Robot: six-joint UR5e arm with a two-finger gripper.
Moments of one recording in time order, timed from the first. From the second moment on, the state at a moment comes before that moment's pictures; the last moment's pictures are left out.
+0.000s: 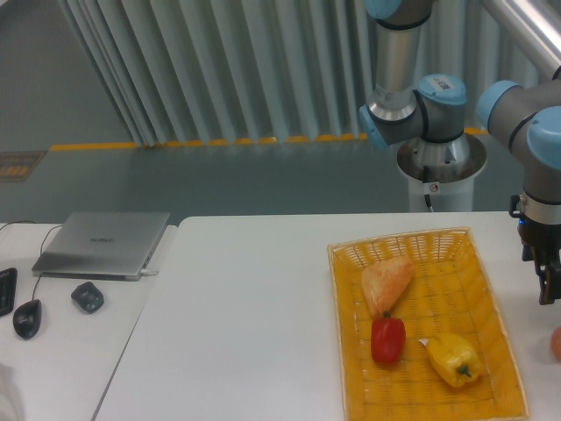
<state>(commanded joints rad) 2.53 -1.88 -1.48 -1.33 1.58 1.83</state>
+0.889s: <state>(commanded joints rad) 2.49 -1.86 -1.54 -1.29 1.58 1.42</state>
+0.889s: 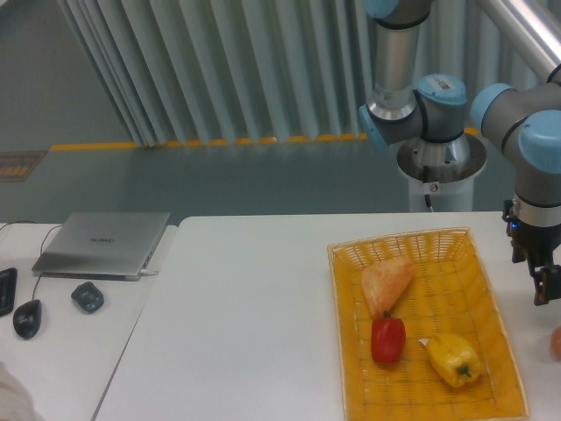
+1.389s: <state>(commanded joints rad) 2.33 -1.86 -1.55 -1.23 1.58 1.05</state>
